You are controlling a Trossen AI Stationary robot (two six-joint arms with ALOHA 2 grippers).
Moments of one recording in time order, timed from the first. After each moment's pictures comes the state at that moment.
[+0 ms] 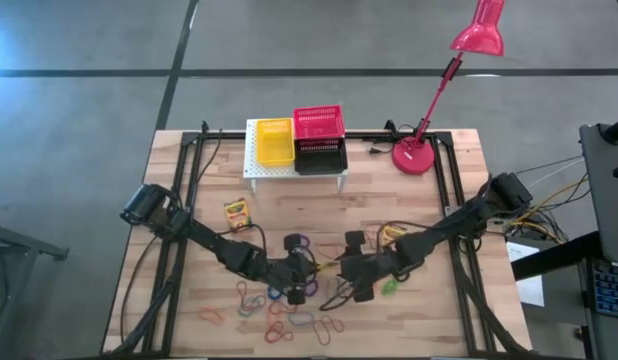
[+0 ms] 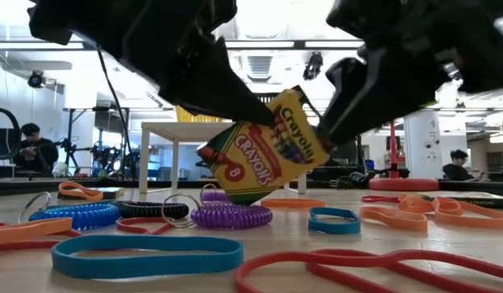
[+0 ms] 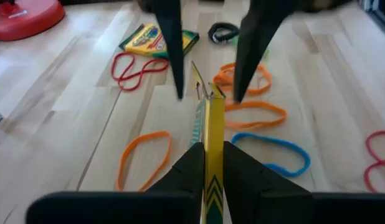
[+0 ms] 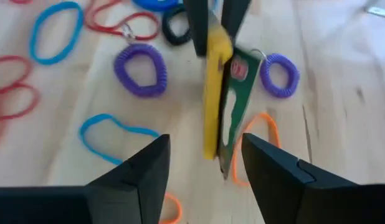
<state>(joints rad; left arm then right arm) -0.43 1.85 0.93 0.31 -0.47 -0.21 0.45 1.68 0.88 -0.05 0.39 0.17</state>
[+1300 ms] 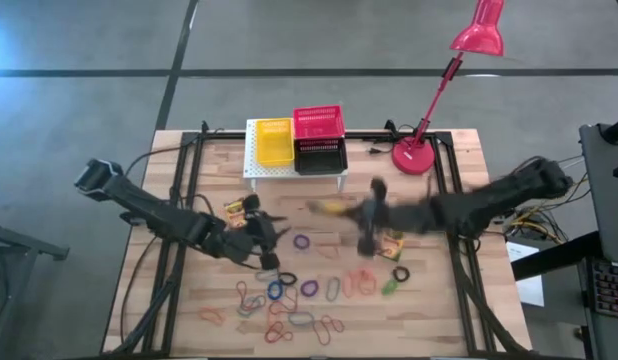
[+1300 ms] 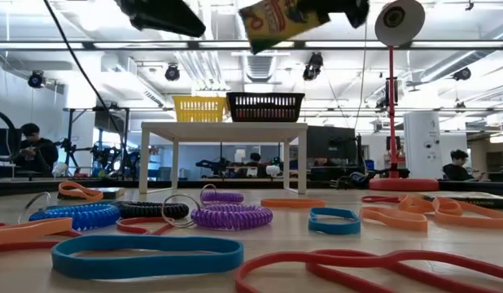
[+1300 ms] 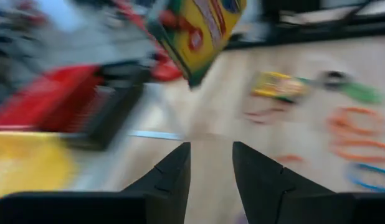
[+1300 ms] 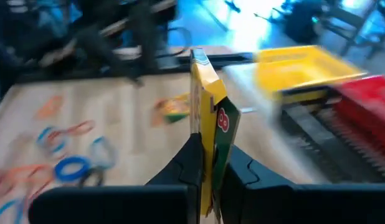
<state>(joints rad) -0.42 1.32 0.89 -0.17 -0.85 -0.13 0.21 1.24 1.00 -0.18 0.48 0.17</state>
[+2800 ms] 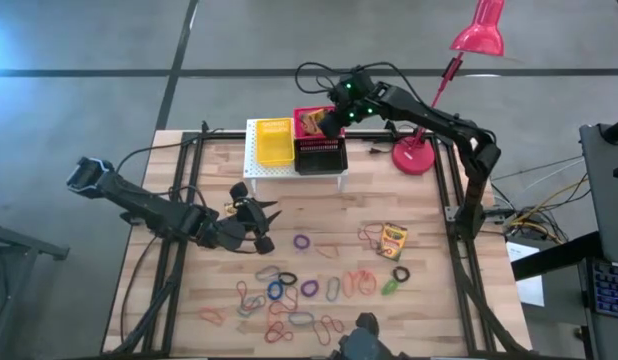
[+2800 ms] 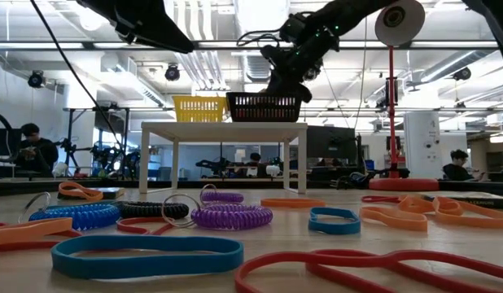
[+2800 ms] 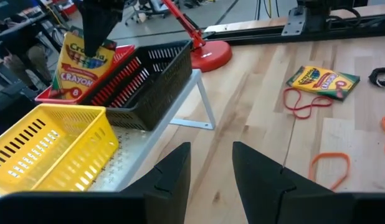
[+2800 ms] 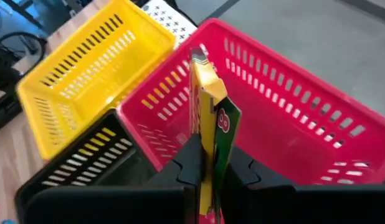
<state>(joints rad) -0.37 1.22 0.79 -0.16 -0.87 -0.15 -0.64 1.87 1.73 -0.62 -0.26 0.23</state>
